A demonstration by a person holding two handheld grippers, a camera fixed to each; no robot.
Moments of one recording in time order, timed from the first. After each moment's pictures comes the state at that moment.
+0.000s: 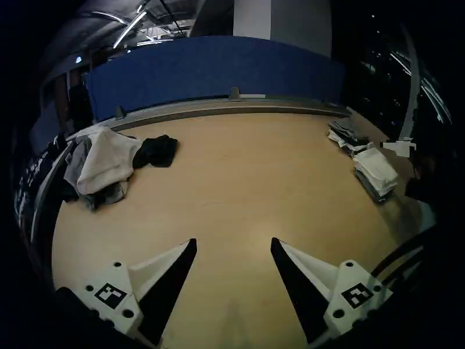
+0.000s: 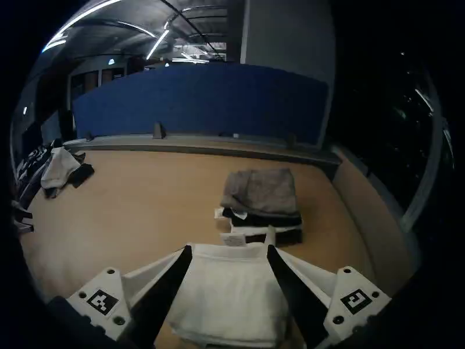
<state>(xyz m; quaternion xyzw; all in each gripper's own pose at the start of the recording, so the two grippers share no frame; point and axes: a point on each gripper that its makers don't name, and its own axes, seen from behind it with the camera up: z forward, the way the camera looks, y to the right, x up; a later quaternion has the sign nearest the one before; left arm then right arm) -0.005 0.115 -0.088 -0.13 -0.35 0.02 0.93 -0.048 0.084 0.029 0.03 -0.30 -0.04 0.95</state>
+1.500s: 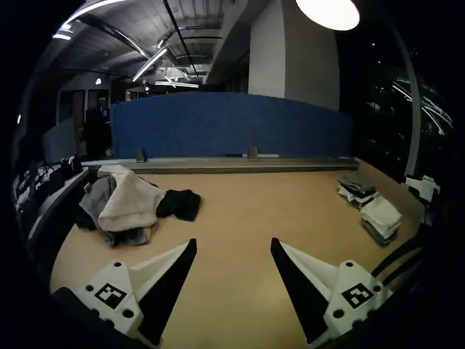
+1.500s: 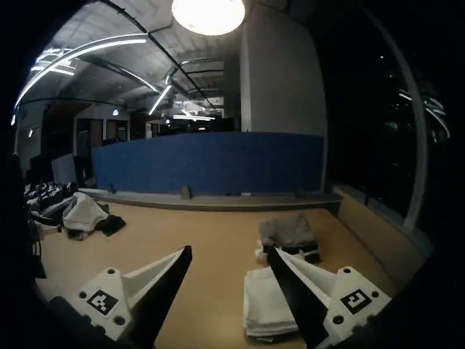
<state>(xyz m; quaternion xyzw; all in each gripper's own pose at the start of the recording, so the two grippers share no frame) 0.073 0.072 -0.047 -0.09 -0.19 -0.02 0.98 0.039 -0.010 -0.033 0.03 -0.12 0.01 0.99</state>
